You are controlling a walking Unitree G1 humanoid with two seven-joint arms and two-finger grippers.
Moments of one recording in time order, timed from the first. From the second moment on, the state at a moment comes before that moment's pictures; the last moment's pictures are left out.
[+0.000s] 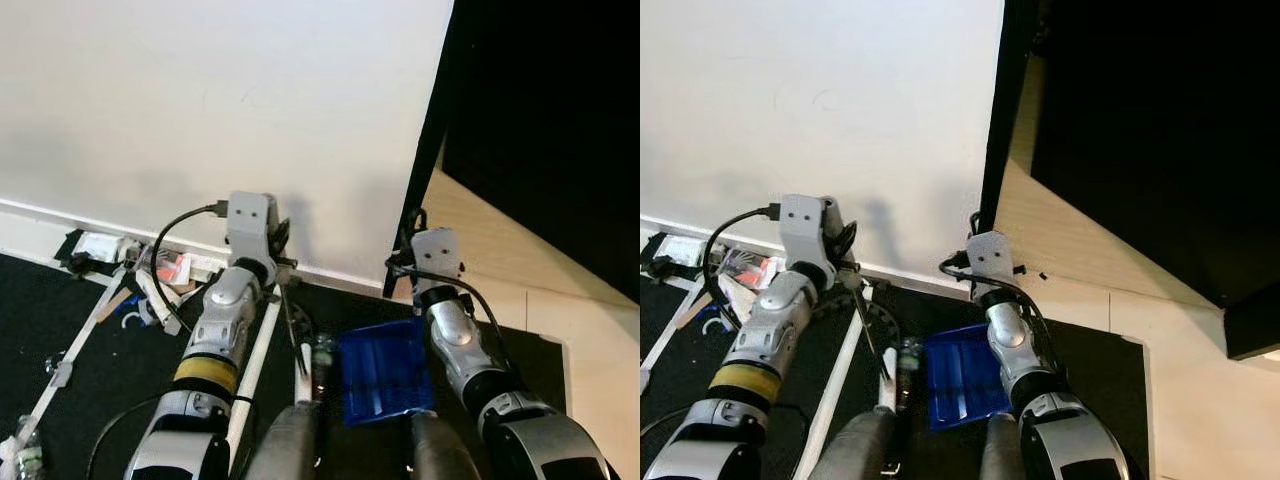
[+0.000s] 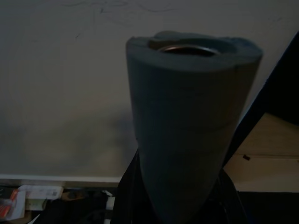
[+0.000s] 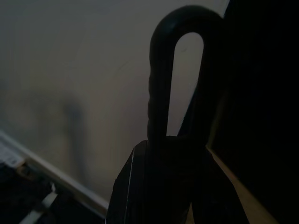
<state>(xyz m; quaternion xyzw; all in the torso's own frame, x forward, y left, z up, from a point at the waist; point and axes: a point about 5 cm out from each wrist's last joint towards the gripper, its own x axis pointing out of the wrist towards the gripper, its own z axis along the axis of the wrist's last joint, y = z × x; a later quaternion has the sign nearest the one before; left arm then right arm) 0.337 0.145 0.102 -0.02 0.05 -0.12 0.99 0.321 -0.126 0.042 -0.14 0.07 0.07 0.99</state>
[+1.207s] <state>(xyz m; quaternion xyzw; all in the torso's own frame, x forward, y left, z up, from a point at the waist) 0.327 0.150 0.089 -0.02 0.06 -0.11 0.99 0.307 -0.154 0.069 0.00 0.05 0.03 1.00</state>
